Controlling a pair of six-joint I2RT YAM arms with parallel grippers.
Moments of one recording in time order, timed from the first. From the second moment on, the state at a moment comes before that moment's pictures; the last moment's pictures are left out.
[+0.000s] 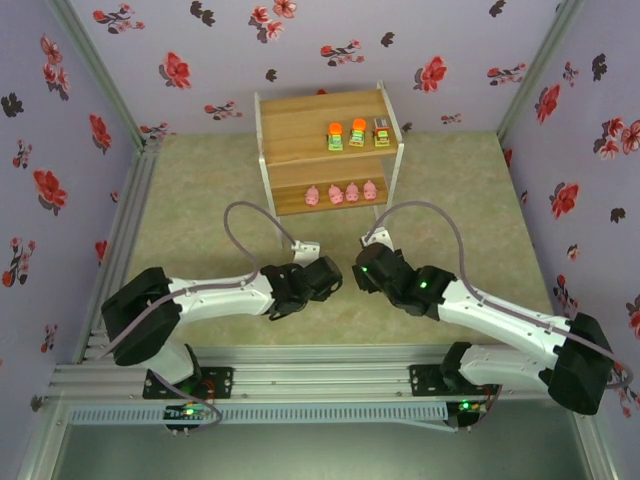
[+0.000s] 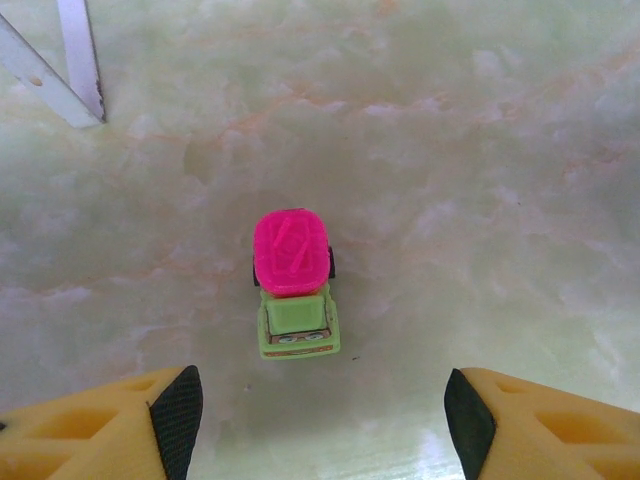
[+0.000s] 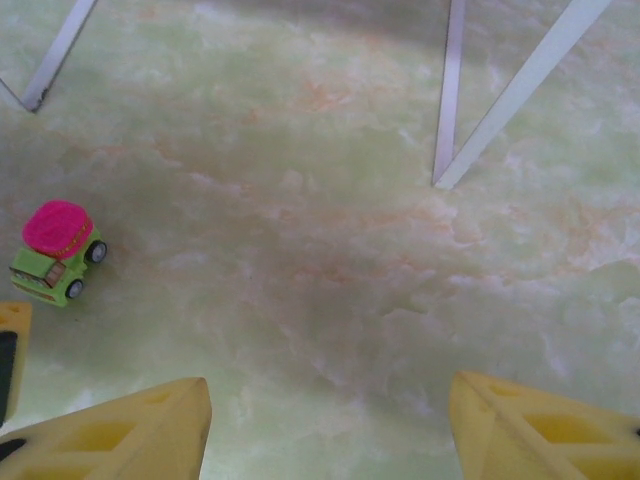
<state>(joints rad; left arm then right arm) -1.14 1.58 0.93 -0.41 -0.51 -0.86 0.94 1.09 0.74 -0.54 0.46 0.40</state>
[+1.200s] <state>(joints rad) -1.13 1.70 0.98 -0.44 -0.56 -0.99 0.87 1.07 0.49 -0.24 0.36 0.41</state>
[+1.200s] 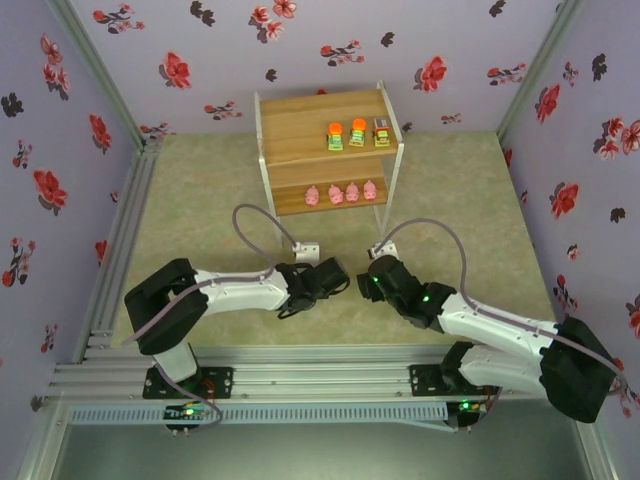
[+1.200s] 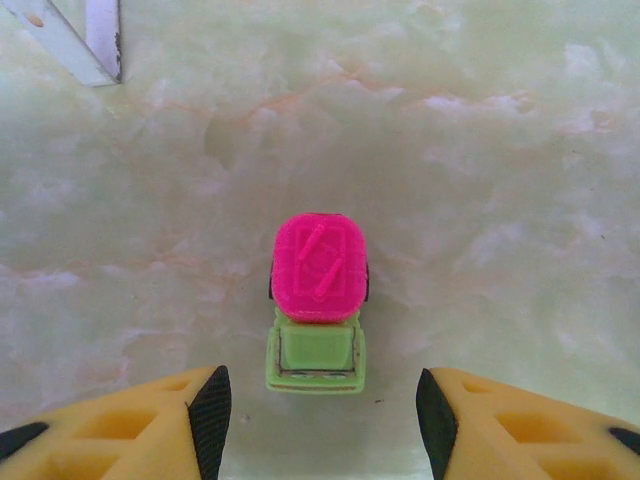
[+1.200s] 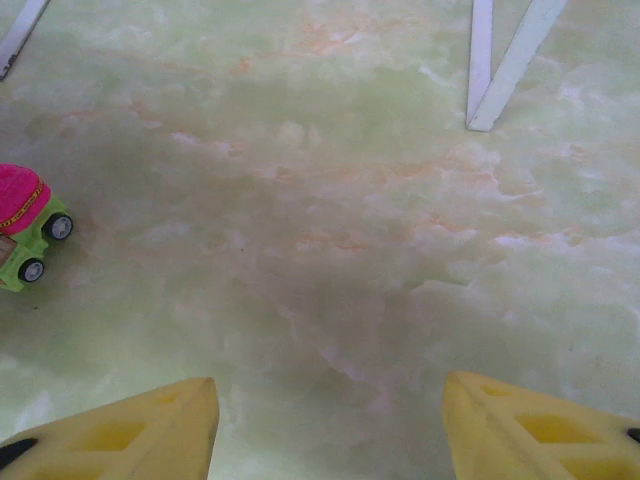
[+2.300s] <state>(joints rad) -1.08 1.77 0.98 -0.40 -0.52 -0.97 0.87 1.07 0.47 -0.19 0.34 0.41</state>
